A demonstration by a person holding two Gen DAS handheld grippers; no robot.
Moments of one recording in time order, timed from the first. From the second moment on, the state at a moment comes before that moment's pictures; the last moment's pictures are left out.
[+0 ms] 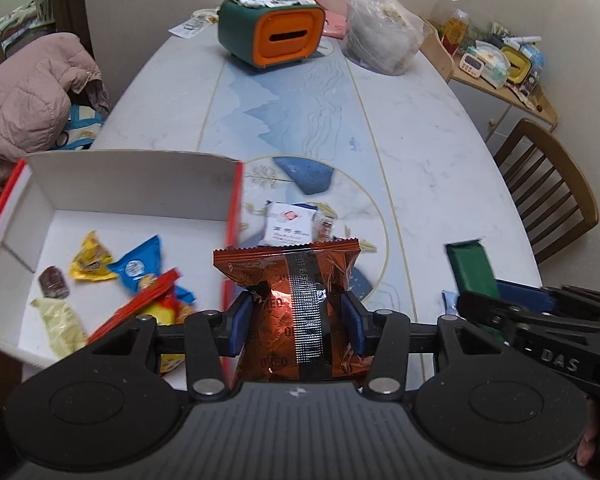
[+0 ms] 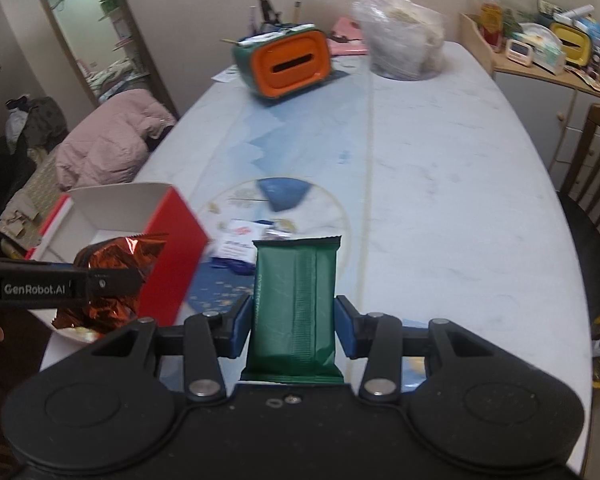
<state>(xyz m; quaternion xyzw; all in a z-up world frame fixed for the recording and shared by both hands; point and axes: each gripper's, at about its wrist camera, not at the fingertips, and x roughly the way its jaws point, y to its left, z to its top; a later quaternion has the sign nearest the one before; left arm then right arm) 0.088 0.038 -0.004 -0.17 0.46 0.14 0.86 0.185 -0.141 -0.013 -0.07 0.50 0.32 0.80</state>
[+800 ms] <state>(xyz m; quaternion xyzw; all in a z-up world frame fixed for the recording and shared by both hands) -0.002 0.179 -0.011 -0.18 0.45 0.23 0.85 0.119 0.024 -0.017 -0.13 0.48 0.39 0.77</state>
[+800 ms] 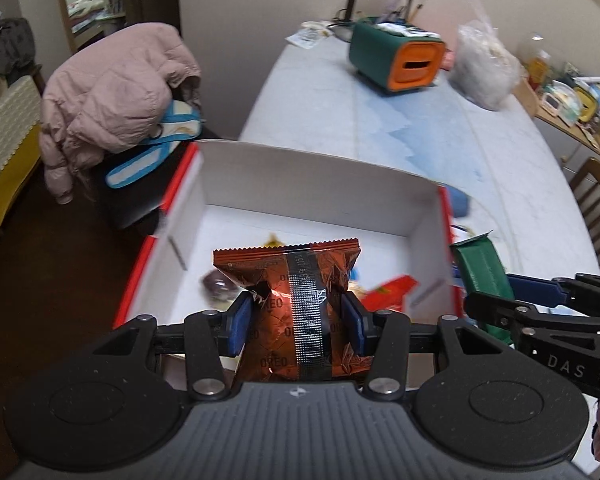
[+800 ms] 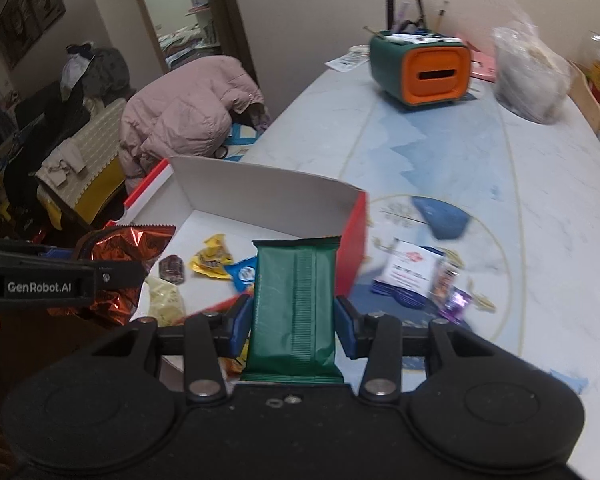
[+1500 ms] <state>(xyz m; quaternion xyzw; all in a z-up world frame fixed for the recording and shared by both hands) 0.055 0.250 -0.053 -0.12 0.50 0.25 0.82 0.136 0.130 -0.075 -0.21 0.48 0.38 0.76</state>
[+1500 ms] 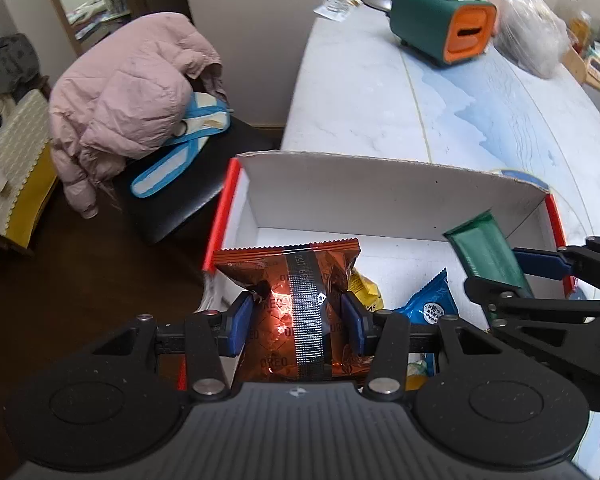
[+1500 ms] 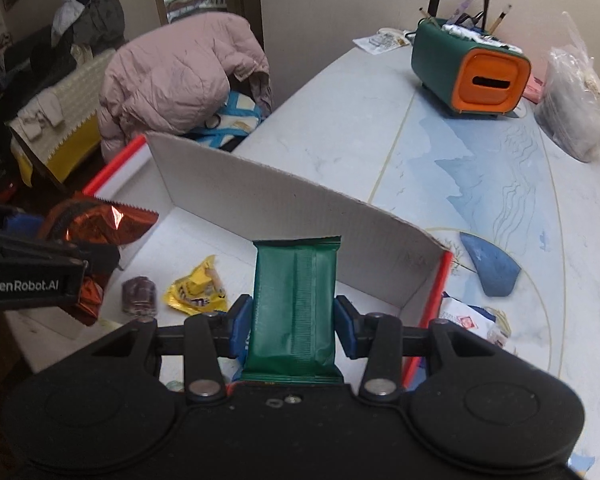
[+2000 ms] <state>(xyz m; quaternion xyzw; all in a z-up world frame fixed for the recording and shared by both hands) 0.091 0.255 -0.095 -0.11 0.56 0.22 0.79 0.145 0.150 -0.105 -0.22 0.52 0.38 0.73</state>
